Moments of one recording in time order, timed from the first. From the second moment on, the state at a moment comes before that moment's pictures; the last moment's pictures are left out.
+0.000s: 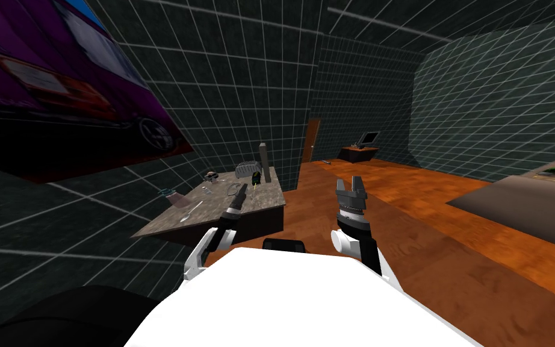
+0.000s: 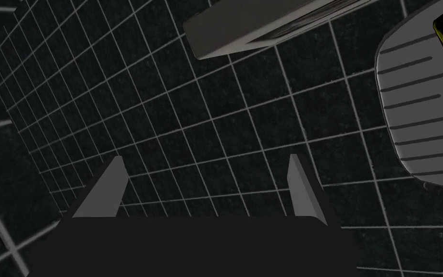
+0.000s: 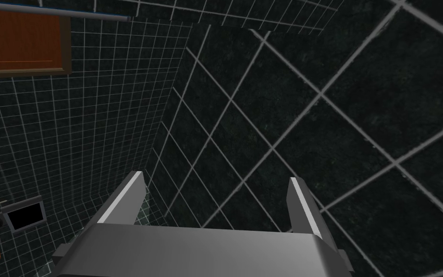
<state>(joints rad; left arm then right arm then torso) 0.48 0.31 0.03 -2.09 -0.17 -0.35 0.02 0.45 -0.03 -0.05 -2.21 -0.04 -0.60 0.08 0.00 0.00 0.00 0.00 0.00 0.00</state>
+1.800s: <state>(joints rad) 0.37 0.65 0.00 -1.76 -0.24 0.07 -0.01 0.46 -0.03 -0.05 -2.21 -0.04 -0.60 0.08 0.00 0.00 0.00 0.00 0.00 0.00</state>
